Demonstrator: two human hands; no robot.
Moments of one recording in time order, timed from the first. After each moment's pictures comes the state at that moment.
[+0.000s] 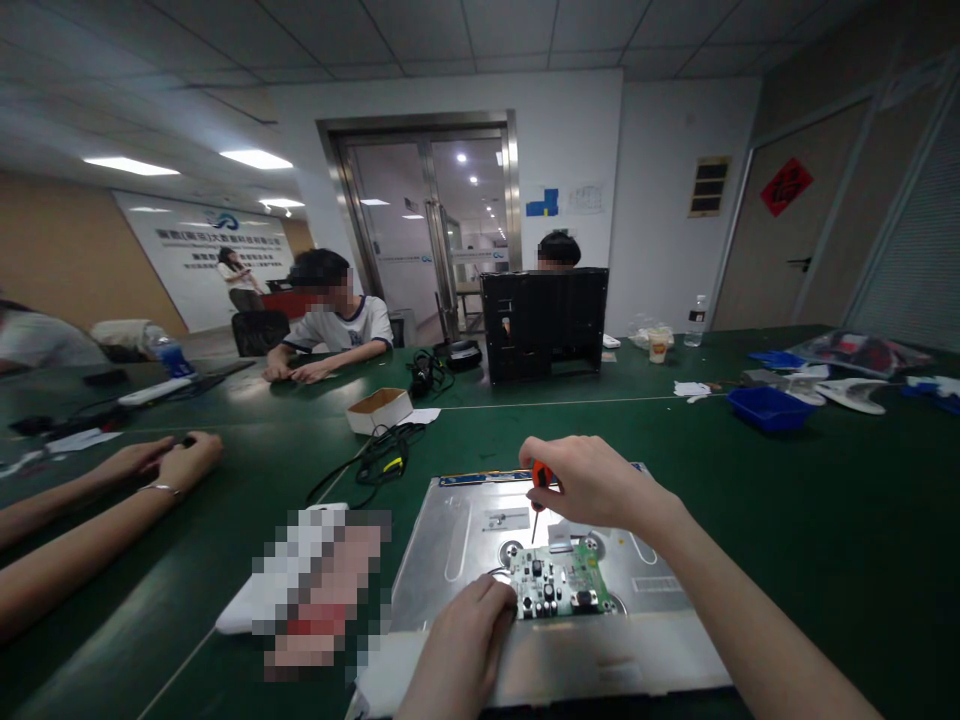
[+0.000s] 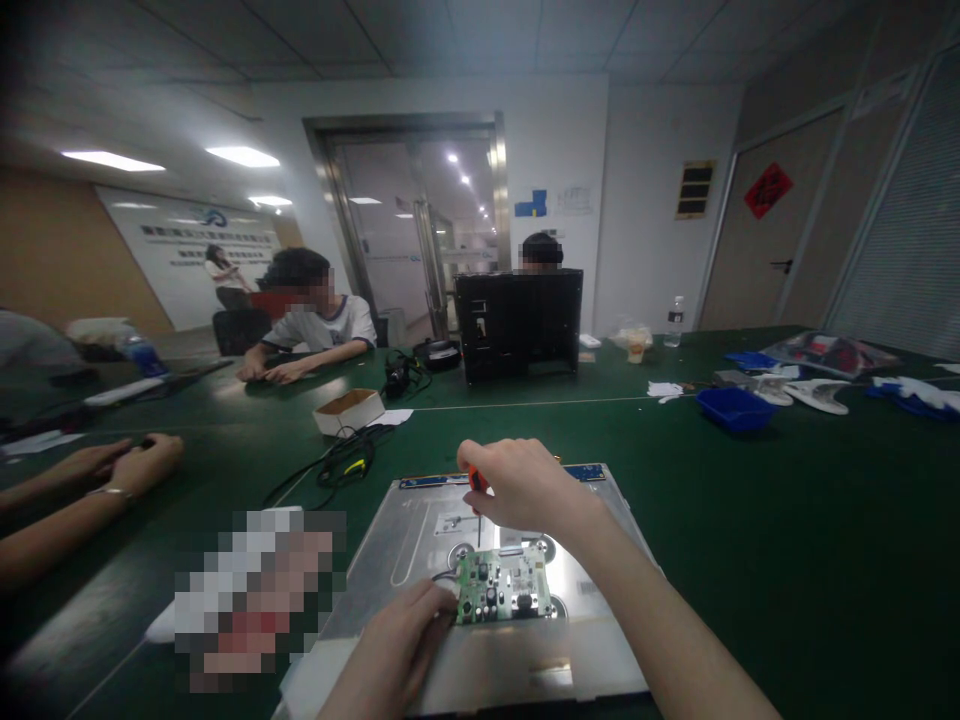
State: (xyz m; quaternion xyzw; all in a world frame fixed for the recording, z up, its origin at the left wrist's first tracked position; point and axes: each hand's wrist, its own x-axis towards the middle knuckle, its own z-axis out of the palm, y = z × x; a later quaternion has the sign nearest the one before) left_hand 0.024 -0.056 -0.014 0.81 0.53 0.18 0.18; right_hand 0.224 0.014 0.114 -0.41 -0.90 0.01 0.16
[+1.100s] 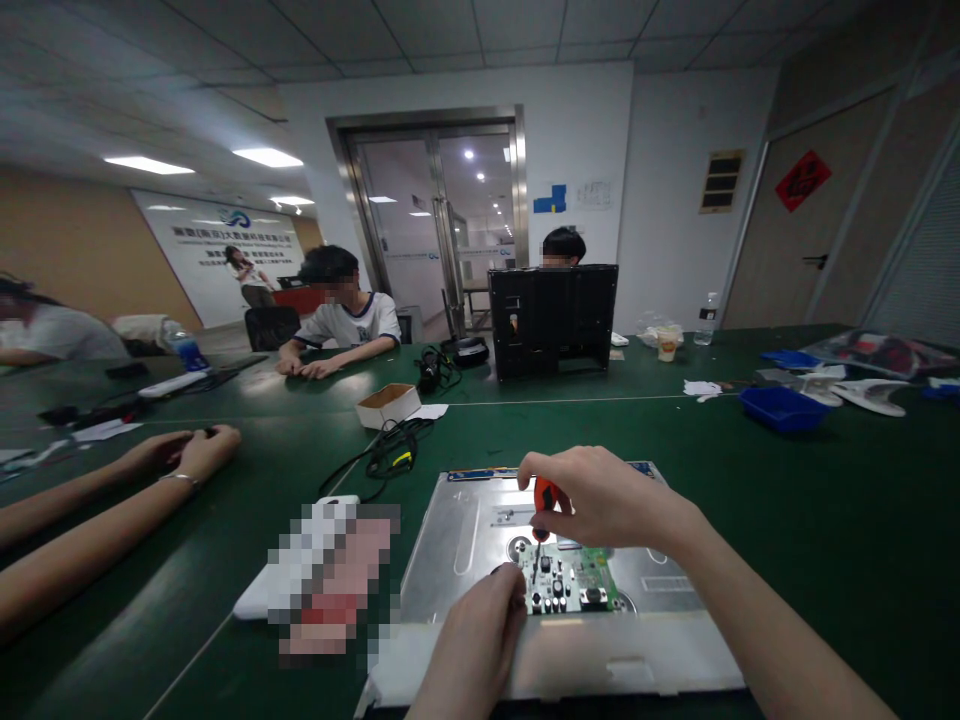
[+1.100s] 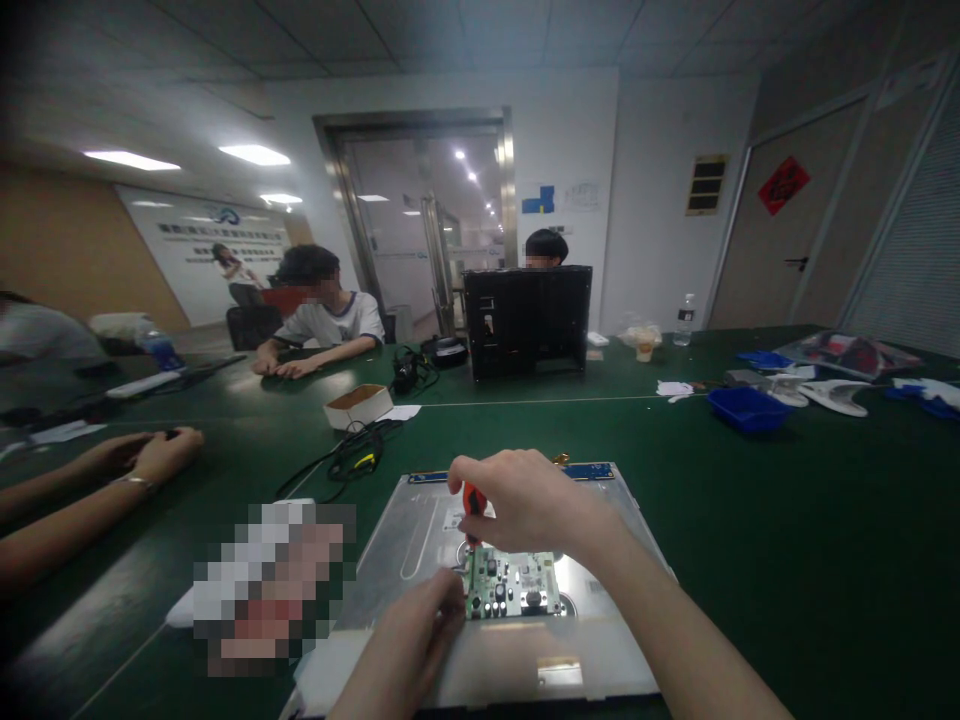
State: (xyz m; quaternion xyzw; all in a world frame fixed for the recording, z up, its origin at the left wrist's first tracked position) left_hand 0.029 -0.057 -0.011 0.77 0.56 0.21 0.23; right_hand 0.223 -0.002 0.122 -0.34 -0.92 0.11 0.16
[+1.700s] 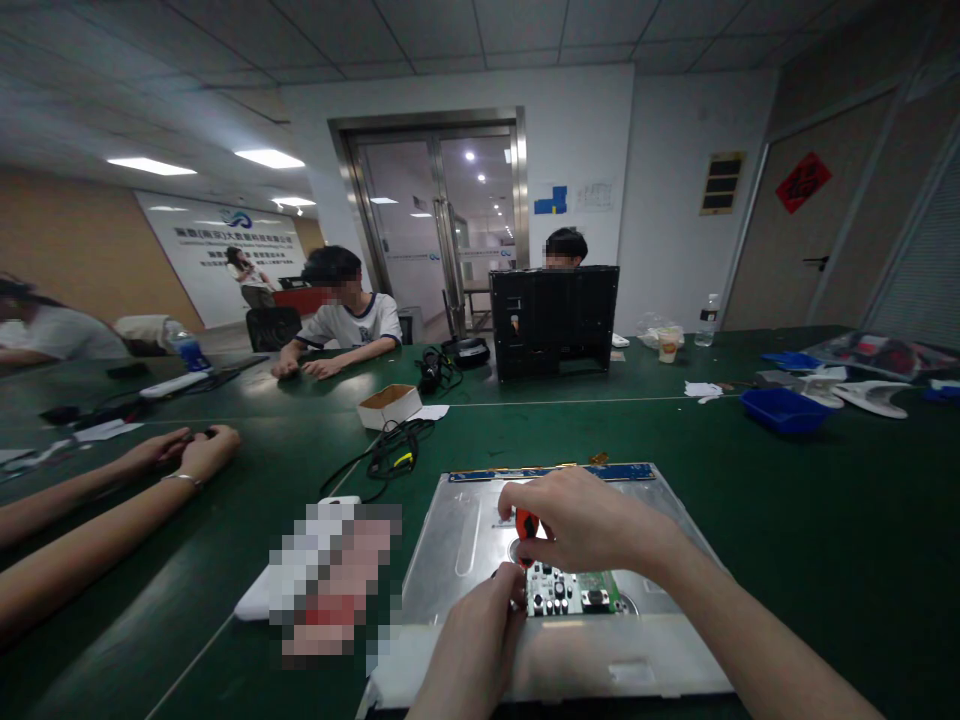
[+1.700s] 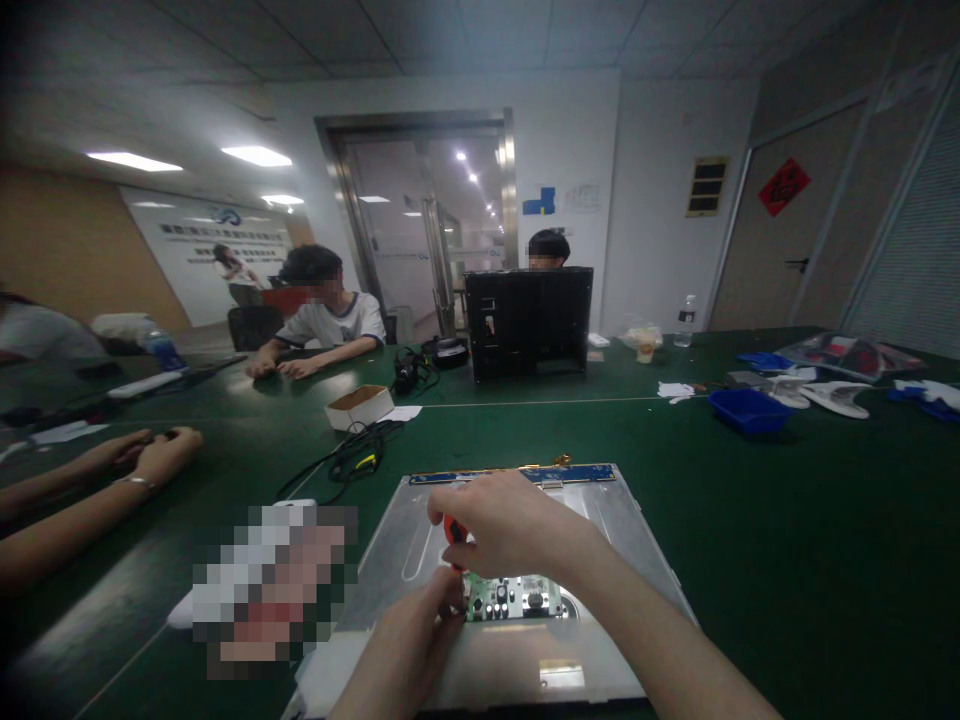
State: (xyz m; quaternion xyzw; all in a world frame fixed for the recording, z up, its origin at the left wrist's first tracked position) left_hand 0.030 -0.056 -0.012 0.75 0.58 0.19 0.23; right_hand 0.202 -0.005 0.110 -0.29 -0.94 0.11 0.13
